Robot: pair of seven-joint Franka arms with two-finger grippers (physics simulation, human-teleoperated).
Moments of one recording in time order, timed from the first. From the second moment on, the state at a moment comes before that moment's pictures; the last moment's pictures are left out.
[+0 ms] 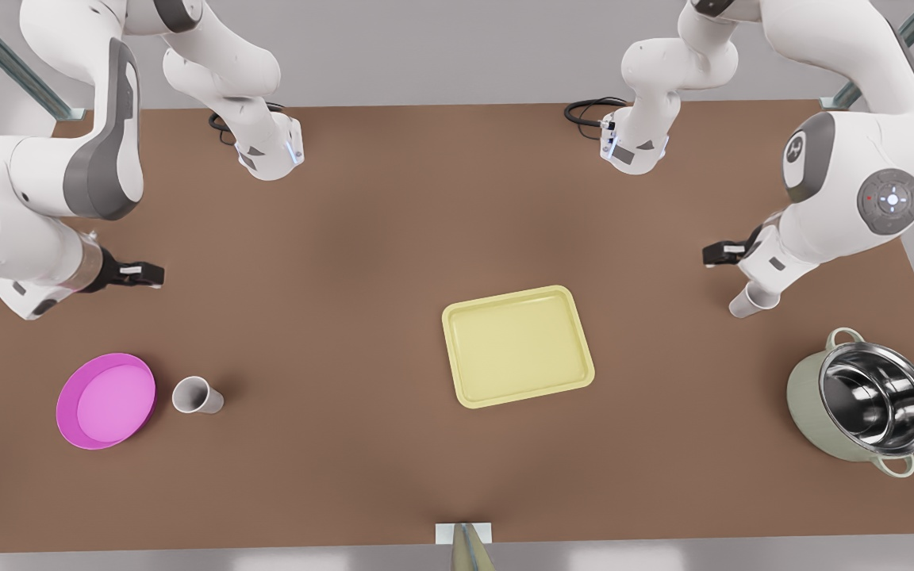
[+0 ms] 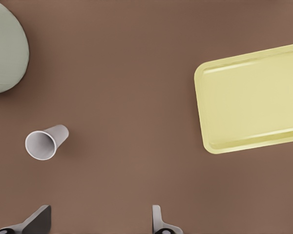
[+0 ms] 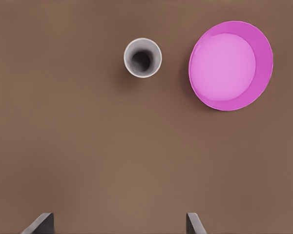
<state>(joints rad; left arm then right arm) -0.01 0.17 -0.08 -1.45 0.03 1.39 -0.08 -0.06 0.20 0.06 -1.44 -0.09 1.45 -0.06</state>
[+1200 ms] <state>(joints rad) 0.30 0.37 0.17 -2.12 -0.10 2.31 0.23 -0.19 0.76 0.04 -1.45 0.01 2.04 -0.08</state>
